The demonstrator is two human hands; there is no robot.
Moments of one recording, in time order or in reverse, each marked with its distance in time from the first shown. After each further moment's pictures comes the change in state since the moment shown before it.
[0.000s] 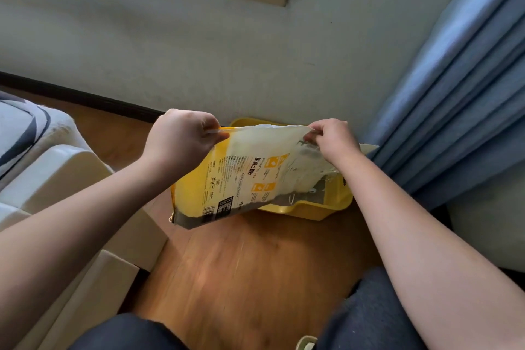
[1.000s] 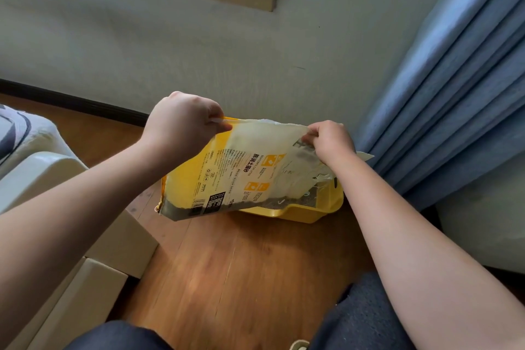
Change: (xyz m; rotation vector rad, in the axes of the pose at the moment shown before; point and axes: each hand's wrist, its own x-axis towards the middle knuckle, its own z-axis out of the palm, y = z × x) left_hand 0.030 0.022 -0.002 0.083 0.002 0.071; right_hand 0.004 0.002 -0.012 -0.027 -0.013 0.175
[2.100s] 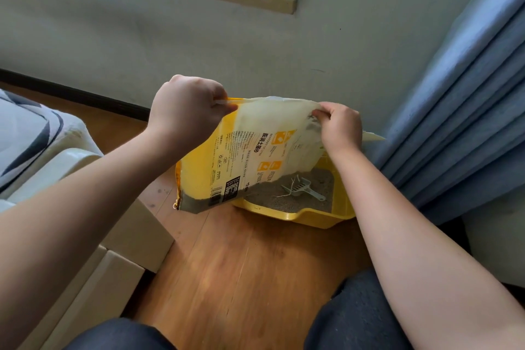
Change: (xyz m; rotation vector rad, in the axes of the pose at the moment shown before) left_hand 0.007 -0.003 -0.023 0.022 0.121 -0.031; right_hand 0.013 -0.023 0.009 0.268 0.349 -0.279
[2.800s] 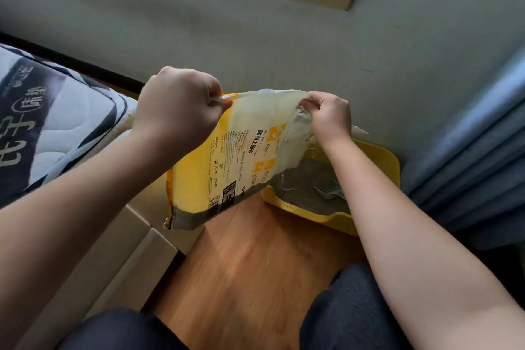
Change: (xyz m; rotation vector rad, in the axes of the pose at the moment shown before) left_hand -0.042 -0.028 -0.059 0.156 0.029 -0.092; right_hand -0.003 -0.068 0.067 0.204 -0.167 -0.097
